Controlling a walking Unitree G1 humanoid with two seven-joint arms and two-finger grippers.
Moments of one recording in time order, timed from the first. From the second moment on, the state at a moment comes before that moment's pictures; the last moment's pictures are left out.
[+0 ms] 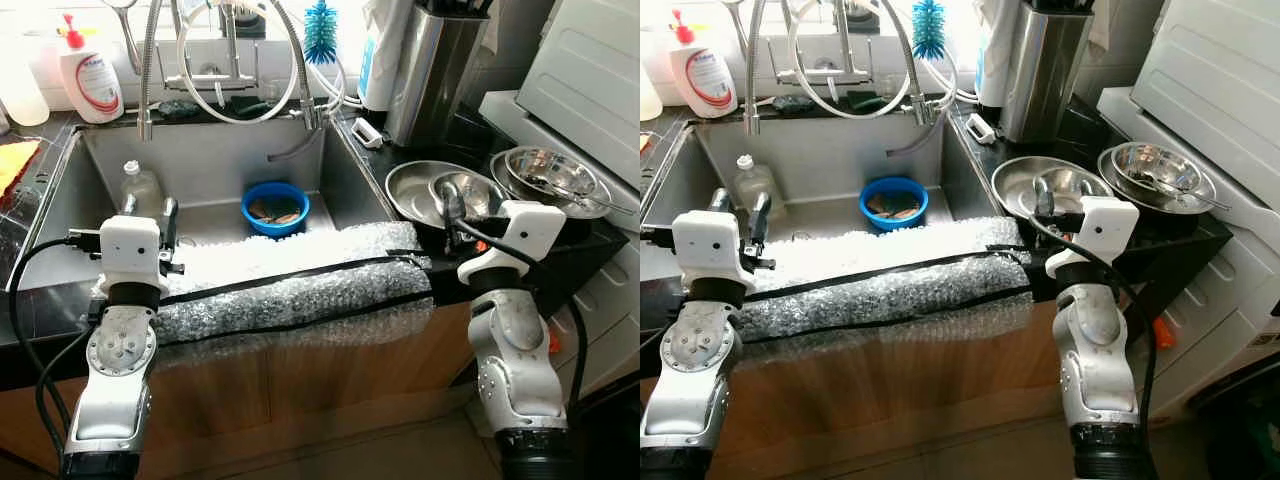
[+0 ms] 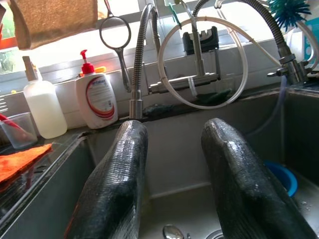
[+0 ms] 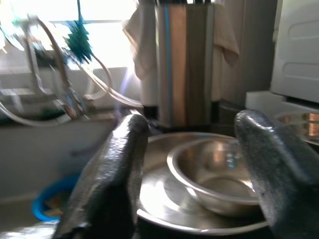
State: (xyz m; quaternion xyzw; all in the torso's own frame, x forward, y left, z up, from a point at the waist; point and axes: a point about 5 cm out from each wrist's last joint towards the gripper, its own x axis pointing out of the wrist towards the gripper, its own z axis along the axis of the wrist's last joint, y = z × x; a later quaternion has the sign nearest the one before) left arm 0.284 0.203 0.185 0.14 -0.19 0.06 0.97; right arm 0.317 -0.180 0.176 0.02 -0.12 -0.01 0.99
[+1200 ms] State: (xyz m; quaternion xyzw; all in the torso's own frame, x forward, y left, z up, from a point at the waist) left arm 0.295 0.184 0.197 0.12 -0.20 0.03 0.97; right arm 0.386 -0.200 0.193 -0.17 0.08 0.07 0.98
